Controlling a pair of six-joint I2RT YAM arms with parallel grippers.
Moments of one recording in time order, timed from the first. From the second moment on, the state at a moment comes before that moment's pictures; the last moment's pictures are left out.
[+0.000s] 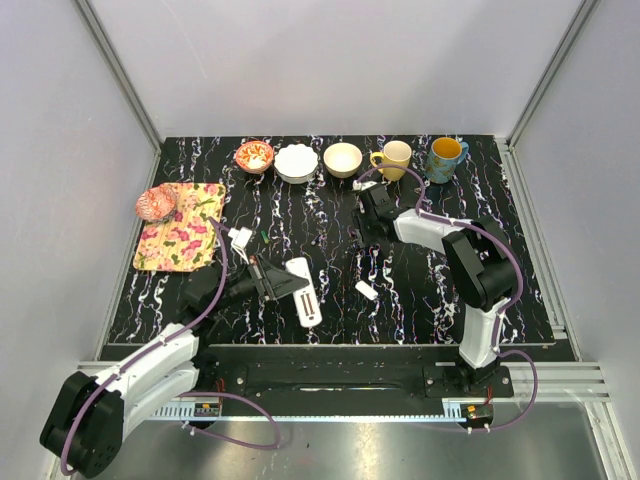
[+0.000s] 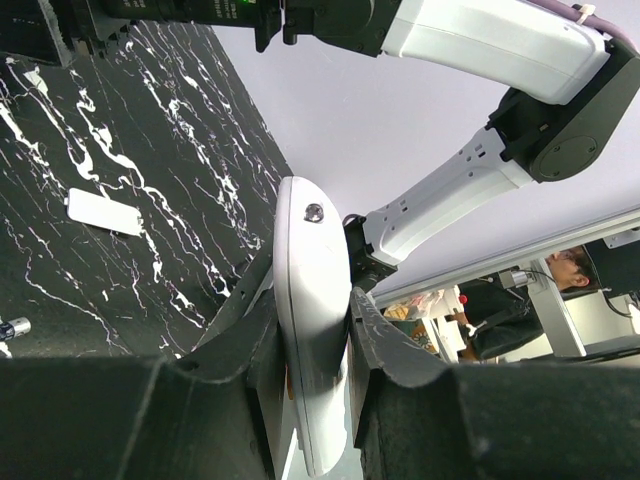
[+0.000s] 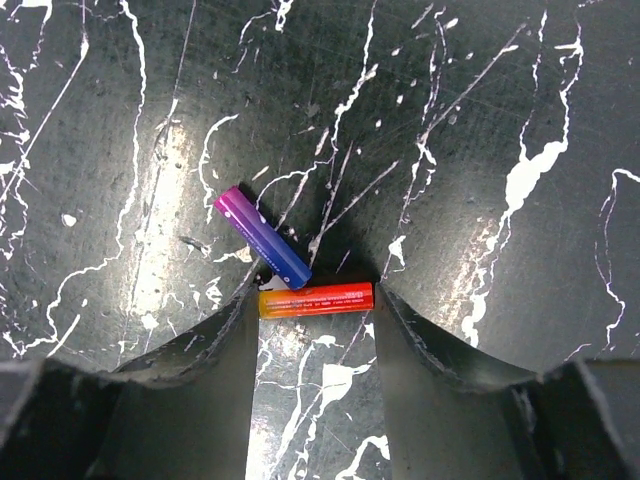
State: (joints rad) left arm -0.48 0.81 0.18 0.71 0.67 -1.11; right arm 0.52 1.92 1.19 -0.24 0.11 0.17
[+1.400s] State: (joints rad) left arm -0.48 0.69 0.14 0.49 0.40 -1.09; right arm 0.50 1.81 1.12 -0.62 0.36 1.48
